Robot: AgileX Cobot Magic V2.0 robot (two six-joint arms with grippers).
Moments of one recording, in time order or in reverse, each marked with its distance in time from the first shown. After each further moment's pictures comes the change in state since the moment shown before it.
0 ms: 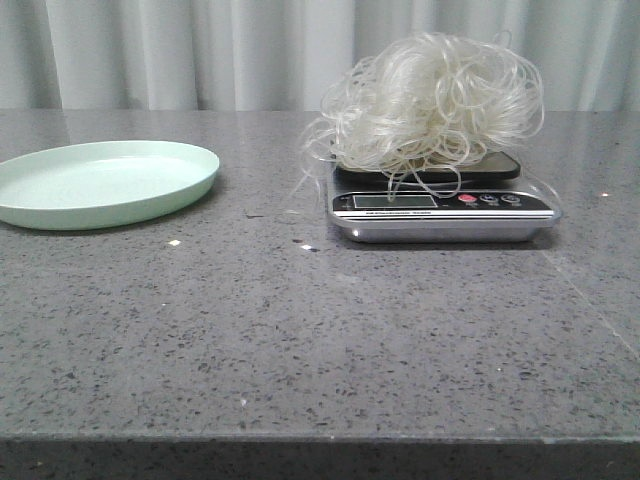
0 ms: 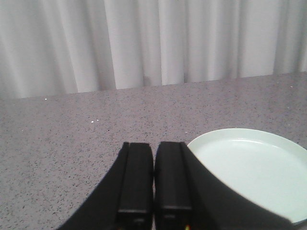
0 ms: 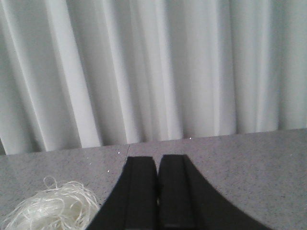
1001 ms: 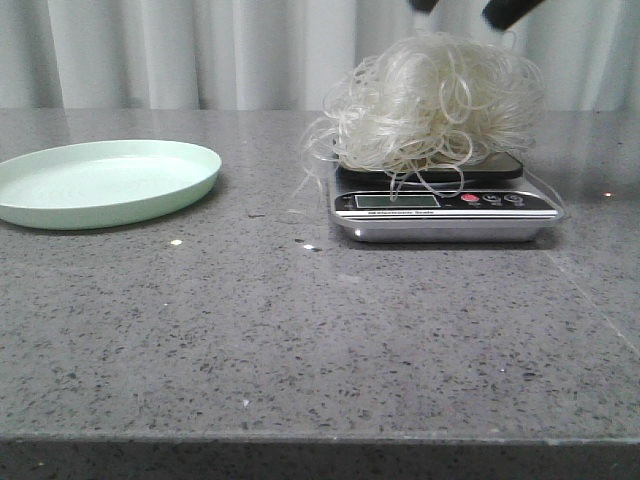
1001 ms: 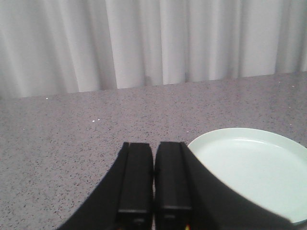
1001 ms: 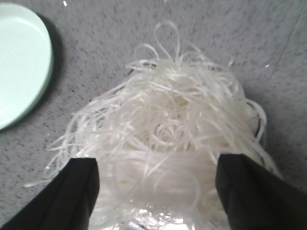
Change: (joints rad) left arm 0.000 0.000 0.000 0.000 -0.001 0.000; right arm 0.314 1.111 -0.871 0.060 0.725 -0.131
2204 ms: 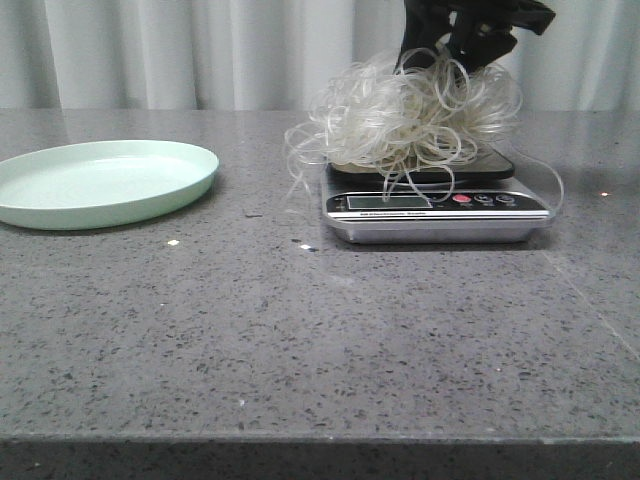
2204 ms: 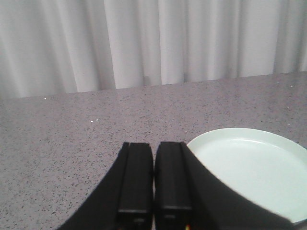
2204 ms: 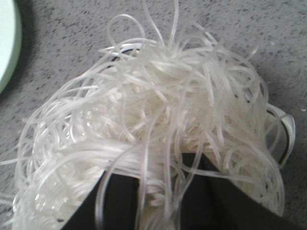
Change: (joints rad) left arm 0.000 0.000 0.000 0.000 0.000 0.000; right arm 0.037 0.184 -0.153 -0.017 0.107 -0.020
